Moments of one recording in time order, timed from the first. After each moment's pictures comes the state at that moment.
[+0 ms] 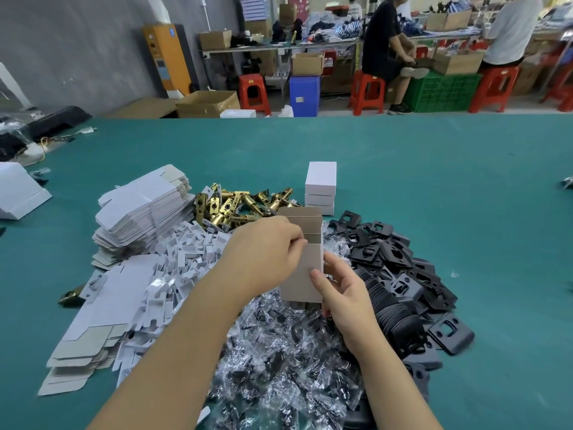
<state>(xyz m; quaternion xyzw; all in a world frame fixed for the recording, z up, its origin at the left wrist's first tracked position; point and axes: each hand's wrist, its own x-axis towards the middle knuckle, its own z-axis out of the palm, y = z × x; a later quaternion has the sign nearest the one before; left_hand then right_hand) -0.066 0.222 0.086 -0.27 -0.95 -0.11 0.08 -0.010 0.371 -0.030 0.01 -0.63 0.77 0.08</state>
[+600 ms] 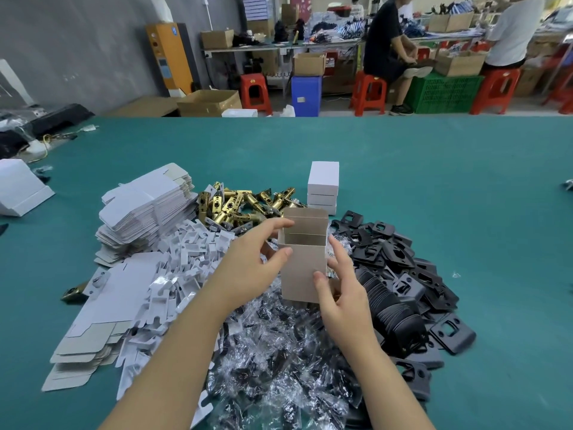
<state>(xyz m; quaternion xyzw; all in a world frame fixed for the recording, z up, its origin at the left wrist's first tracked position) -0.065 0.189 0.044 -0.22 -0.88 -0.42 0.02 -0.004 0.362 -0.038 0.01 -0.78 0.60 0.18</state>
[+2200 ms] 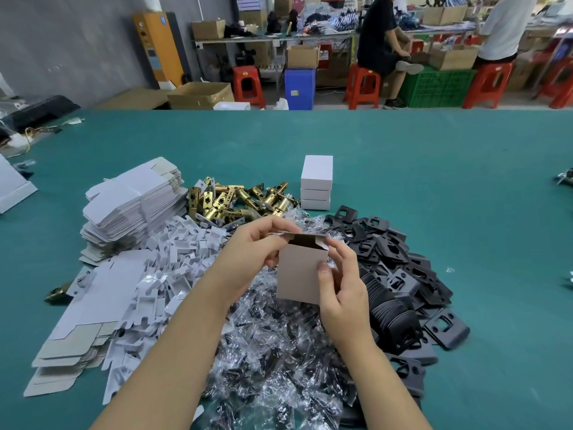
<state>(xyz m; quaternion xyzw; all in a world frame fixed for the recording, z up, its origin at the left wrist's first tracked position) -0.078 0.206 0.043 -0.12 -0.72 -0.67 -0.15 -0.001 0.361 -0.031 -0.01 -0.79 0.57 0.23</state>
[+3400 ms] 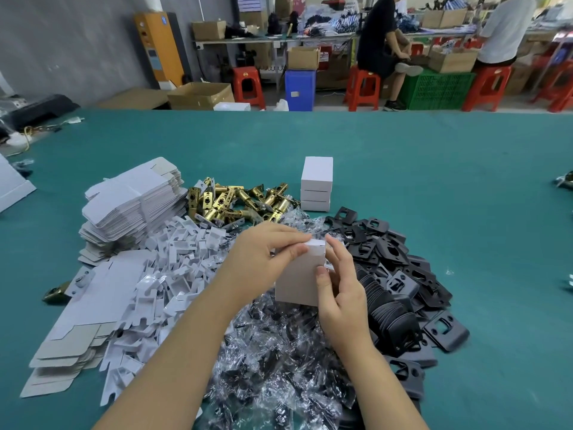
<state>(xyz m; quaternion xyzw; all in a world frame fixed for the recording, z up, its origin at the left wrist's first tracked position) -0.071 0.209 0.043 -0.29 -0.87 -0.40 0.08 0.000 0.360 -0.031 -0.01 -0.80 0.56 0.24</state>
